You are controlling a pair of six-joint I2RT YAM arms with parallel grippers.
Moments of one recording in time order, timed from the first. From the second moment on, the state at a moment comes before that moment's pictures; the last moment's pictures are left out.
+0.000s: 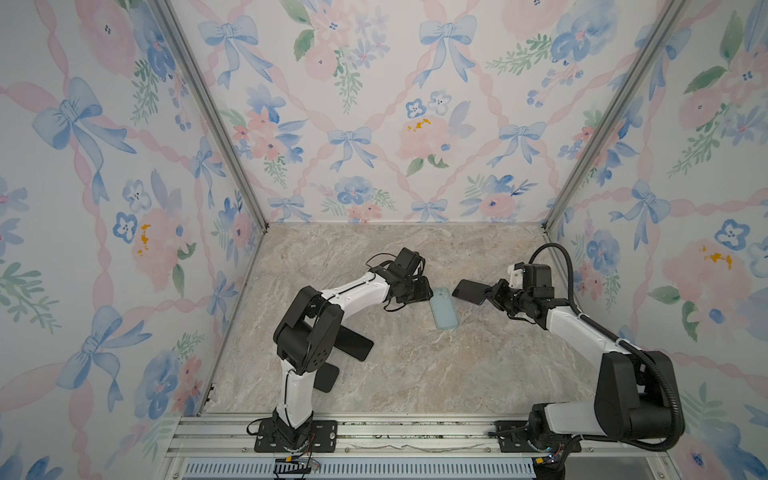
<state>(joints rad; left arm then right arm) -0.67 1.94 1.41 -0.37 0.24 -0.70 0.06 1.40 0.78 -0.18 -0.41 0.69</state>
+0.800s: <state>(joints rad) -0.53 1.83 1.24 -0.37 0.24 -0.68 0.28 1.54 0.91 -0.20 -0.48 0.68</state>
